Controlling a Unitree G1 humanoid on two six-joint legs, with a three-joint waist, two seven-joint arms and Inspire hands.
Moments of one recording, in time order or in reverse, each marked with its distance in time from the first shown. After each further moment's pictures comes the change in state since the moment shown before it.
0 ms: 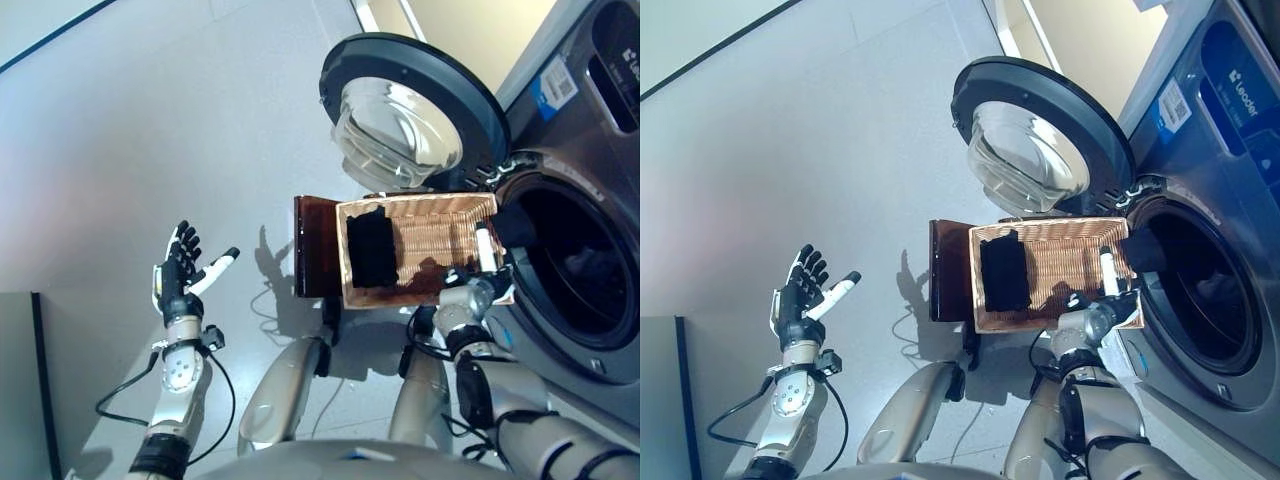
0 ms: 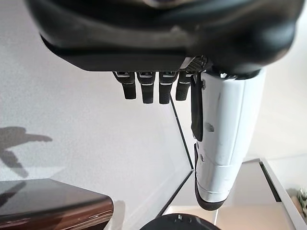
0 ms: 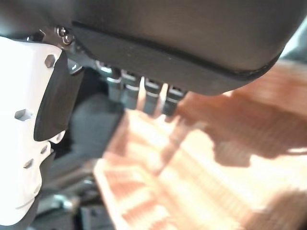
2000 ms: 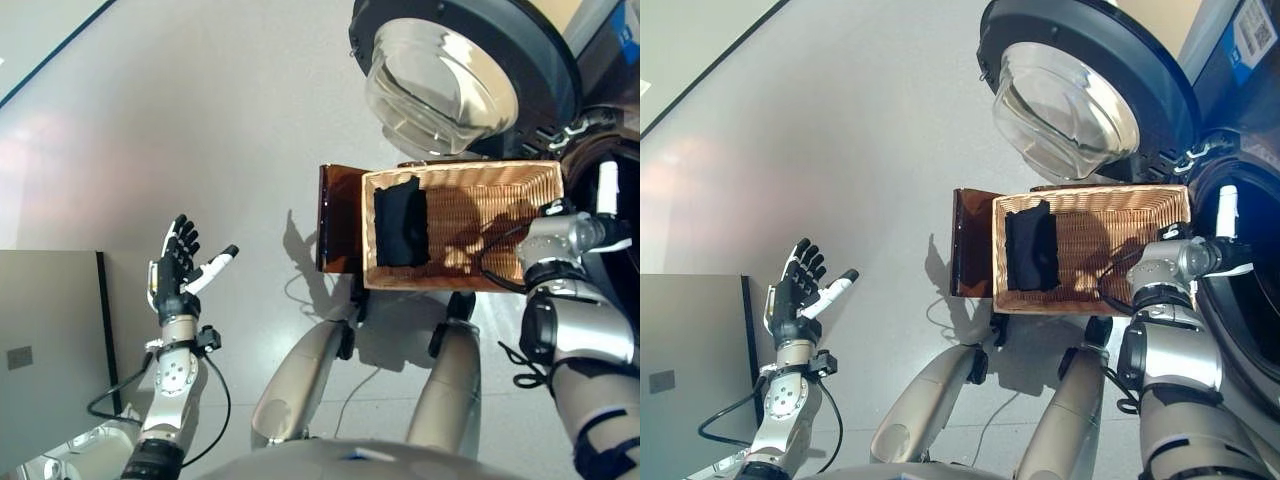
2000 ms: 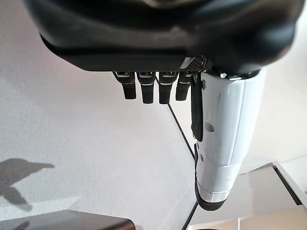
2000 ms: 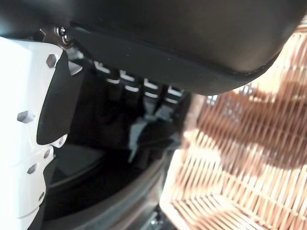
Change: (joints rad) left arm 0.021 0.044 -0.012 -0.071 -0.019 -0.005 -0.012; right arm -0.343 -0.401 -0.057 0.097 0.076 0.029 -0.184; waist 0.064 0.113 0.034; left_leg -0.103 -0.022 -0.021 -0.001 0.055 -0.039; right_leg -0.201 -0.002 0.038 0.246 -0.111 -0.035
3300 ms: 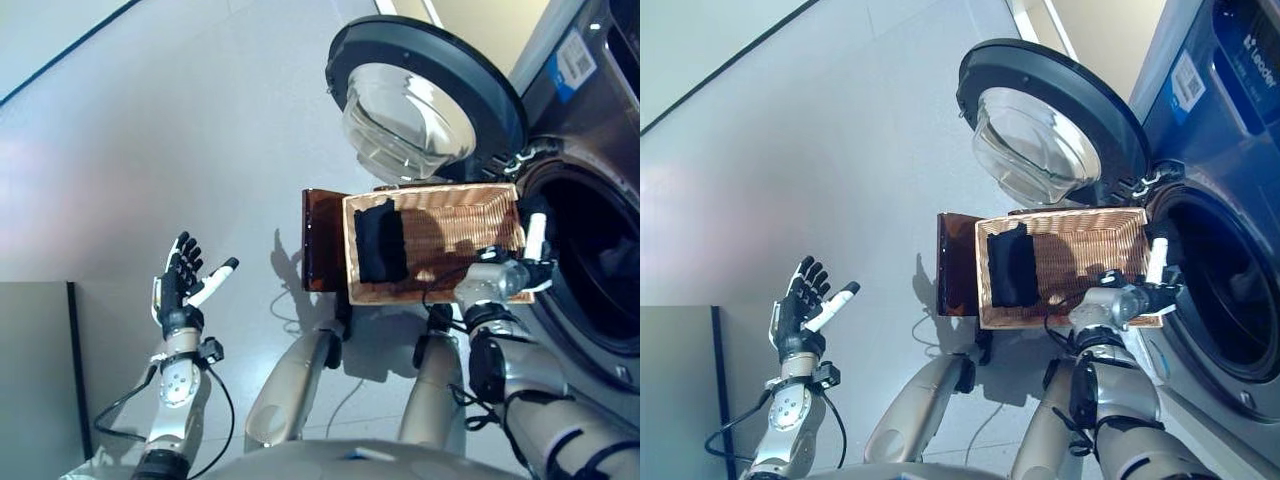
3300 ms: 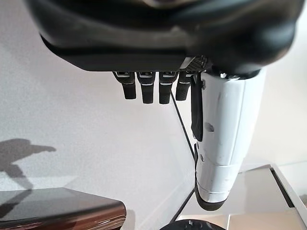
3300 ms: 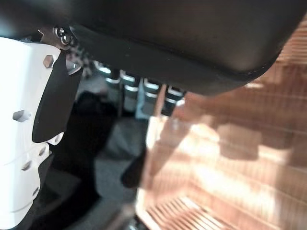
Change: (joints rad) left arm 0.048 -0.037 0.004 0.036 -0.020 0.002 -0.029; right arm 0.192 0.237 -0.099 -0.119 0.019 -0.137 0.069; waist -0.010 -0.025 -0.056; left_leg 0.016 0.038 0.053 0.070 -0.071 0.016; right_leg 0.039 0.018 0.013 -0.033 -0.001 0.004
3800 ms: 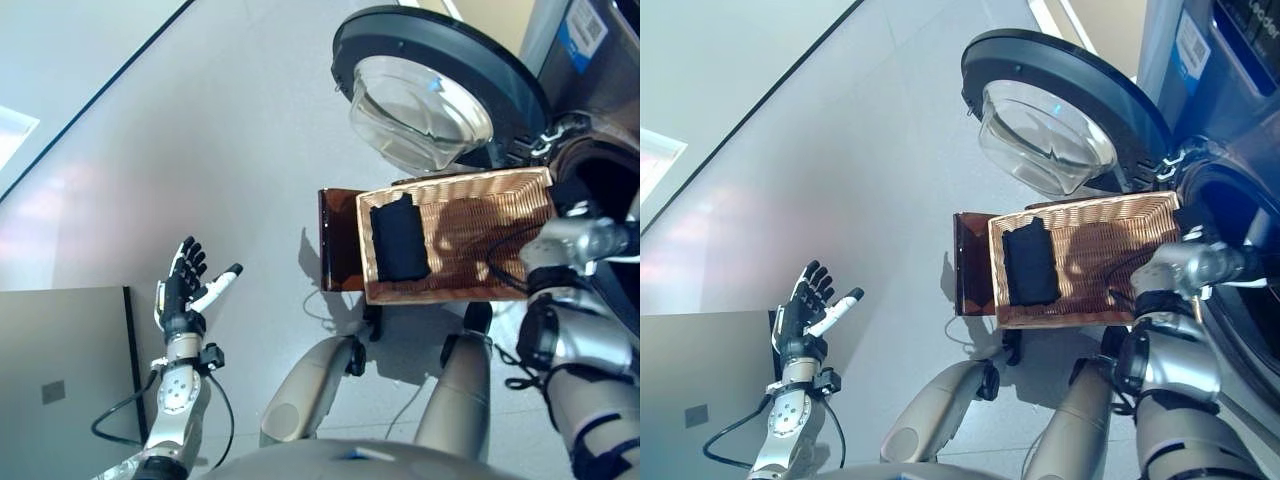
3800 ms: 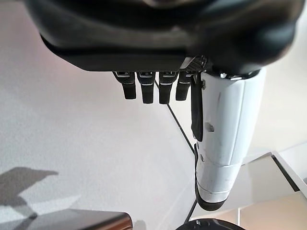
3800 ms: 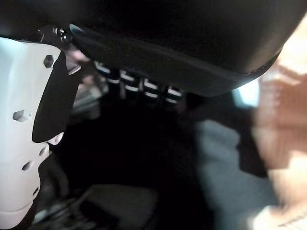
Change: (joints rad) left arm 0.022 0.028 -0.019 -0.010 0.014 -0.001 -0.001; right arm -0.184 -0.296 -0.030 0.007 -0.124 0.025 -0.164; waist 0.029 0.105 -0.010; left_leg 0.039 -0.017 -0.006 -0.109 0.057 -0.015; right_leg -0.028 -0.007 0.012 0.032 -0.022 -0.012
